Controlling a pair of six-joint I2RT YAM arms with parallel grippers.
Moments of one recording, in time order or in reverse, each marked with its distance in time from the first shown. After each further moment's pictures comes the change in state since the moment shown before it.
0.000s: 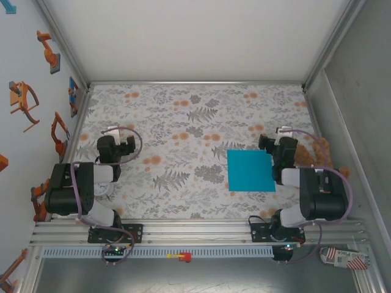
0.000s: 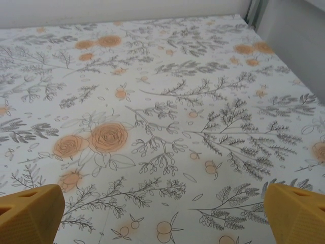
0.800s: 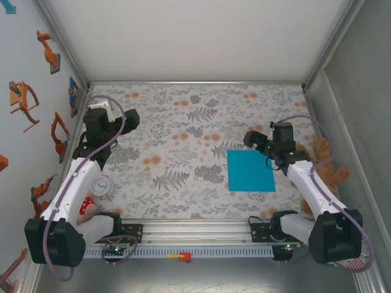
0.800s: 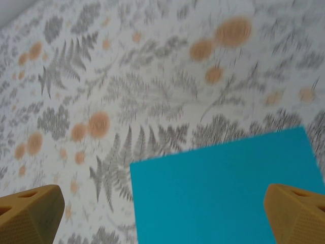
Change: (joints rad) left arm -0.122 -0.438 0.479 -0.928 0.131 -0.399; right arm 0.182 -0.339 0.366 -1.114 -0.254 0.507
